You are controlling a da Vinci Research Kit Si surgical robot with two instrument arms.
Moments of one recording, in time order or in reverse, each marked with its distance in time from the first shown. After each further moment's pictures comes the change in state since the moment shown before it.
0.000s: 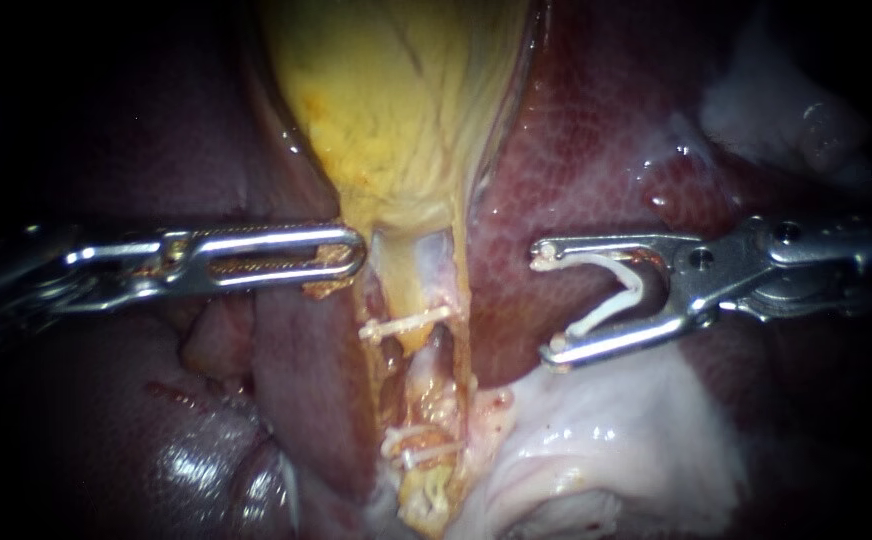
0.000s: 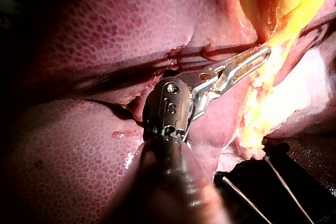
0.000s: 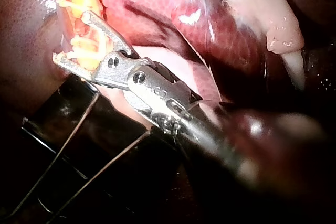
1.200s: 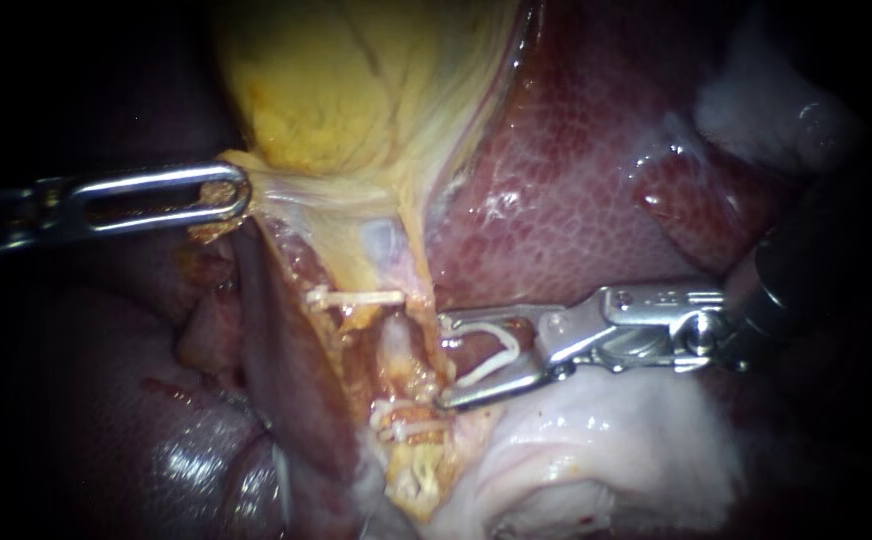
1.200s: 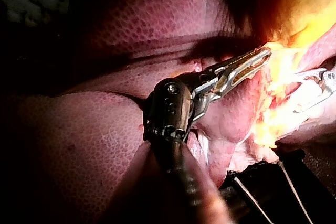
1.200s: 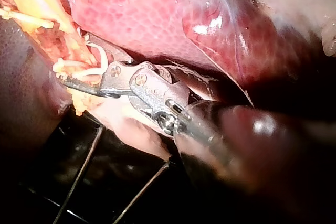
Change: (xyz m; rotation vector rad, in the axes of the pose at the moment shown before) right arm -0.014 0.005 0.013 0.069 -0.116 0.124; left arm -0.007 0.000 -0.009 -0.024 -0.043 -0.035
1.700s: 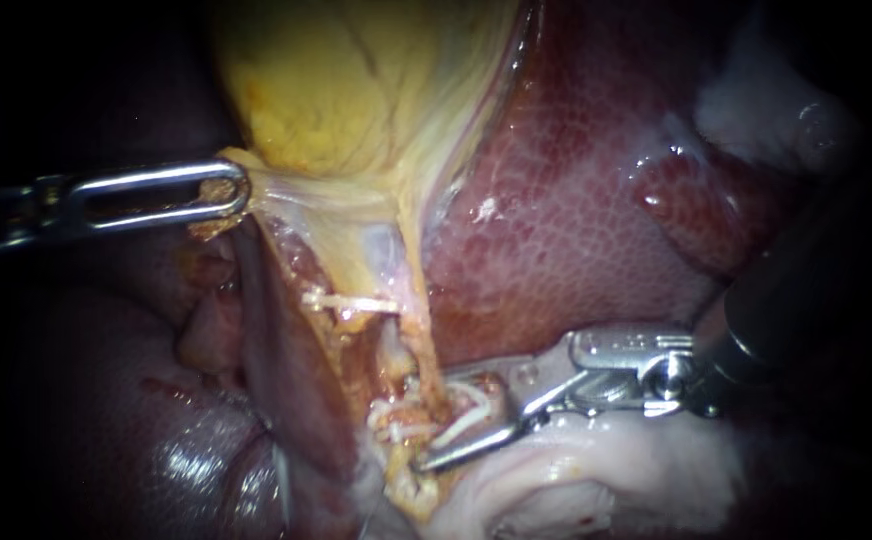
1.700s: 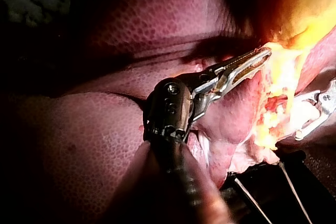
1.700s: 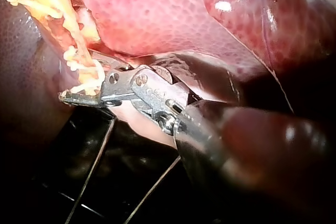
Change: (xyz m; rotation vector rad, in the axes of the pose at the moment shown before) right arm -0.004 -0.002 0.003 0.151 -0.054 0.046; left arm 0.000 0.000 0.000 -0.001 -0.001 0.000
